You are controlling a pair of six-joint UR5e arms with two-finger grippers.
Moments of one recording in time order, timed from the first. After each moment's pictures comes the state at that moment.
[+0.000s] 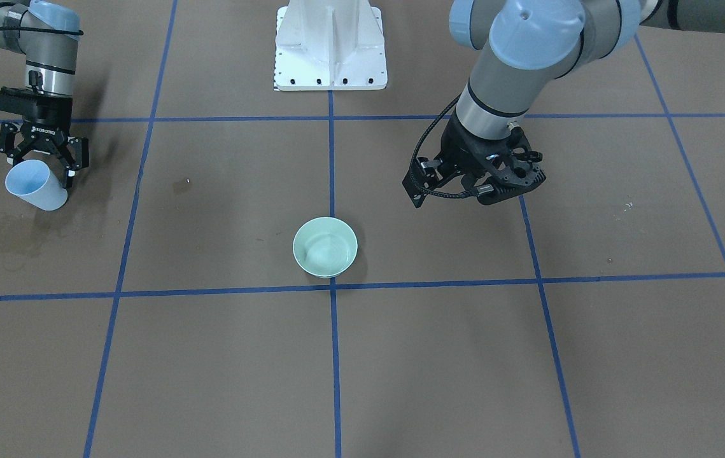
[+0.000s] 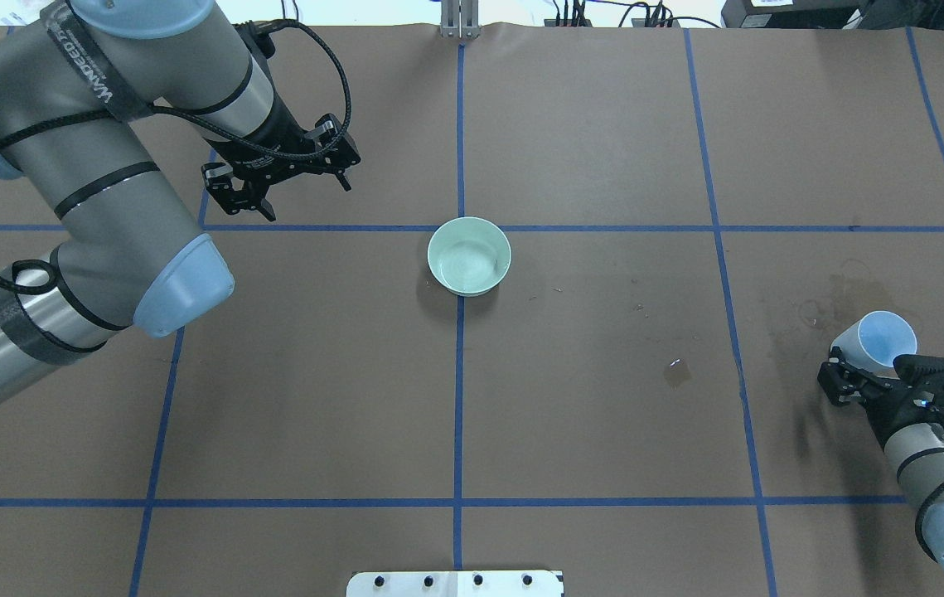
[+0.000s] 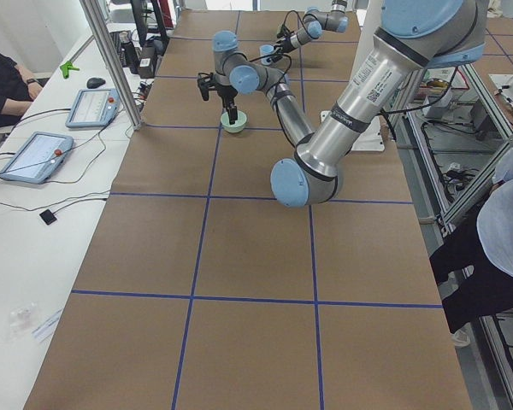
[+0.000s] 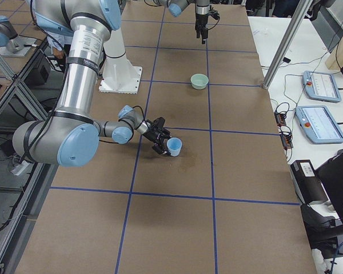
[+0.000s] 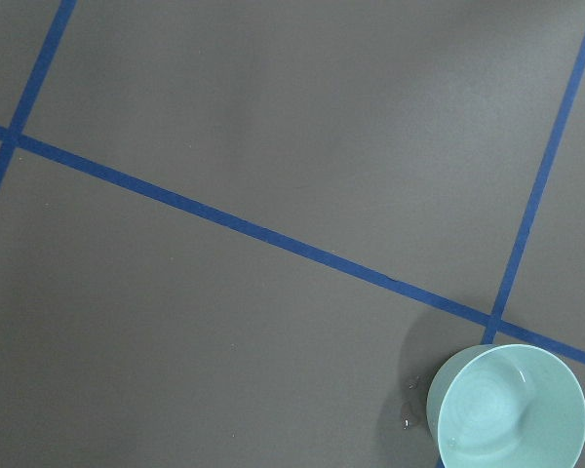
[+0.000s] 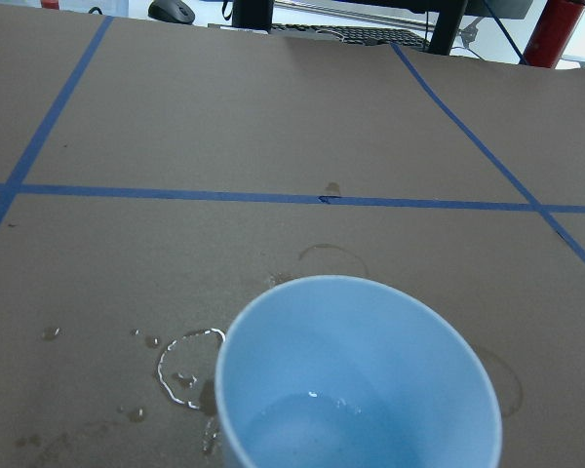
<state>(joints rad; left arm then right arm) -0.82 -2.26 -1.77 -1.46 -2.13 -1.38 0.17 -1.96 1.89 -0.96 0.78 1.64</state>
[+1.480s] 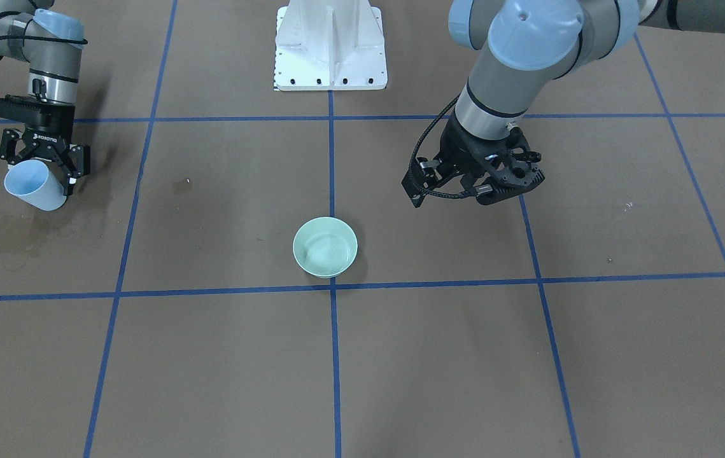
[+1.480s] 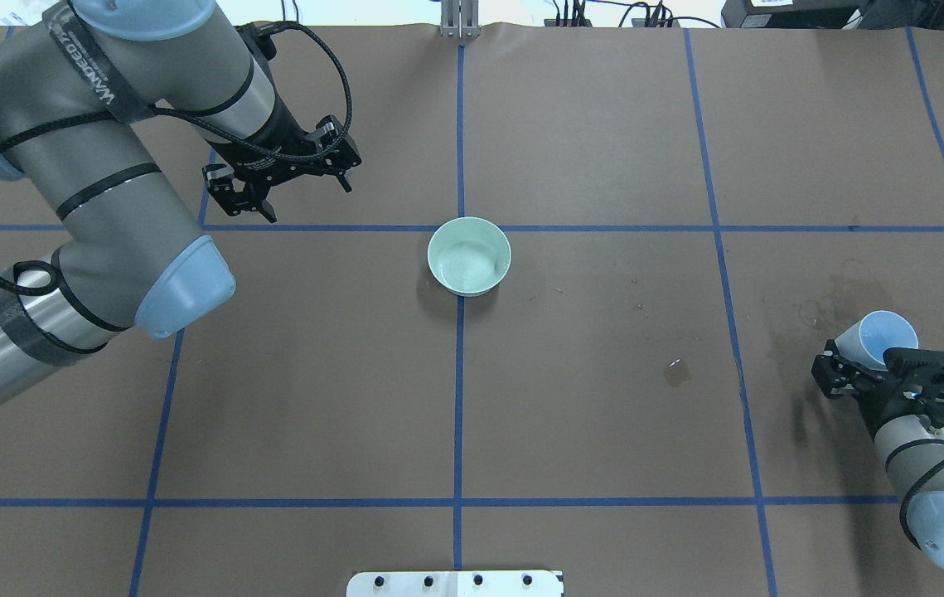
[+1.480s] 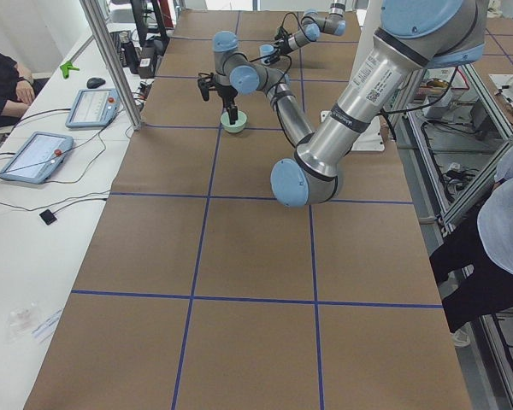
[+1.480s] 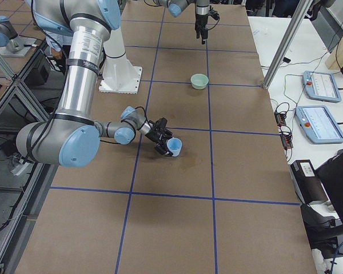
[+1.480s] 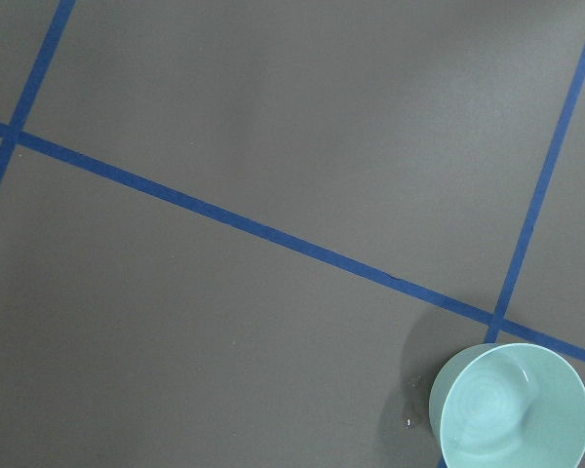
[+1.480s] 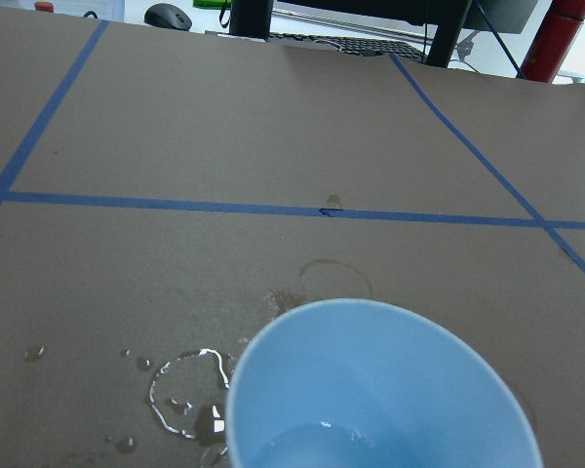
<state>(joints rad) -0.81 -2.26 -1.77 -1.46 -2.13 -1.39 0.20 -1.93 1.85 -0.96 0.78 1.61</state>
